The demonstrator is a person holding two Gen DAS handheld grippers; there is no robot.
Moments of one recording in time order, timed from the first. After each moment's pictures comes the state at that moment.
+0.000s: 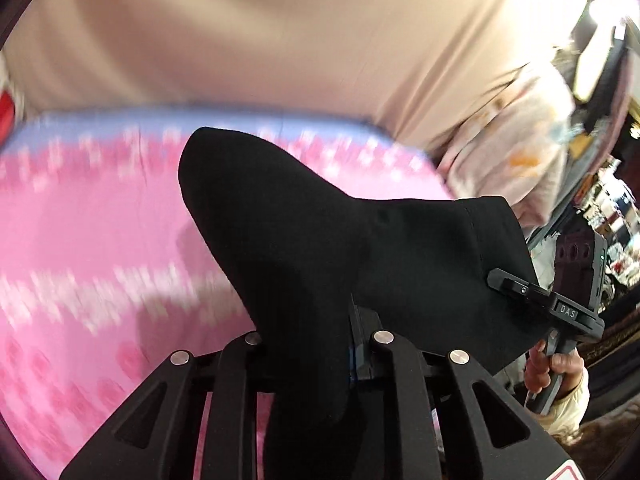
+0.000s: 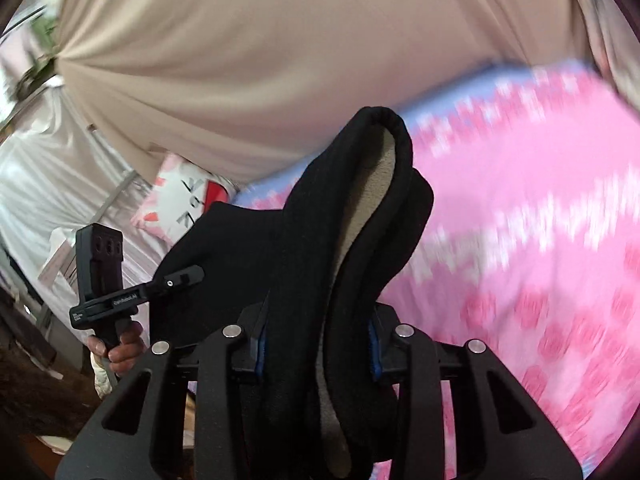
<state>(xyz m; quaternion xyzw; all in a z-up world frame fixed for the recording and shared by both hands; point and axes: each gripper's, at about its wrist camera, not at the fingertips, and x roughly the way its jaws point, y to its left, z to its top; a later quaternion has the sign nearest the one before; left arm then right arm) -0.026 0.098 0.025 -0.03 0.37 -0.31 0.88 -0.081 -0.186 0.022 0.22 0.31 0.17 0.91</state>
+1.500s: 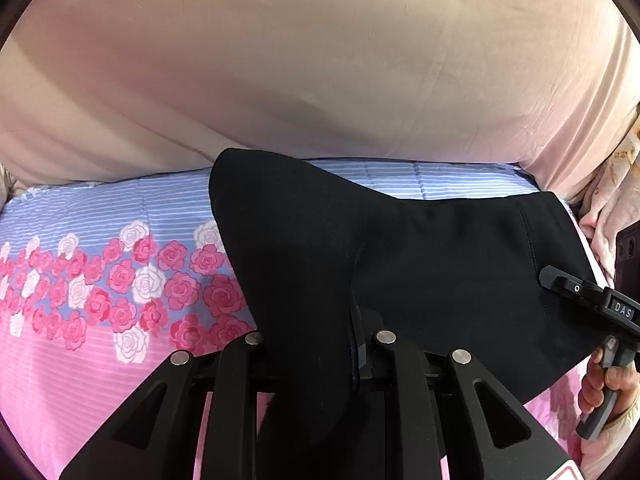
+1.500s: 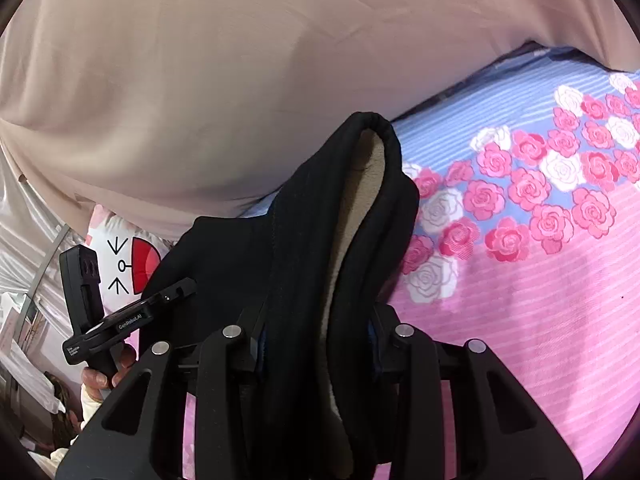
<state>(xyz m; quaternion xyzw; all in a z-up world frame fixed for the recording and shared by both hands) 0.272 0.057 -0.069 0.04 0.36 -0.19 0.91 0.236 -0.248 -0.083 0.25 0.33 0.13 0.90</state>
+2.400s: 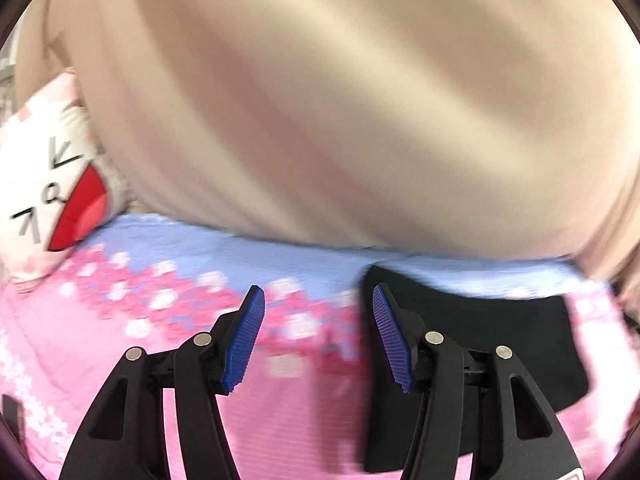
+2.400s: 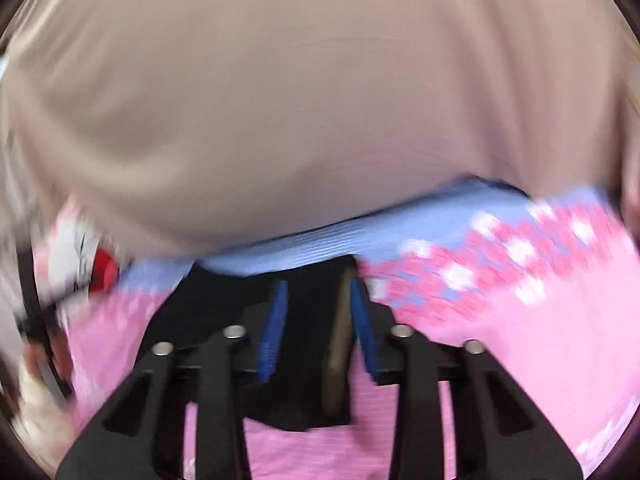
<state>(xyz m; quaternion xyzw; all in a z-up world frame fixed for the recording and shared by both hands) 0.207 0.137 0.013 -0.01 0.24 -0.07 0.97 0.167 -0.217 0.017 0.10 0.26 0.06 0.96</state>
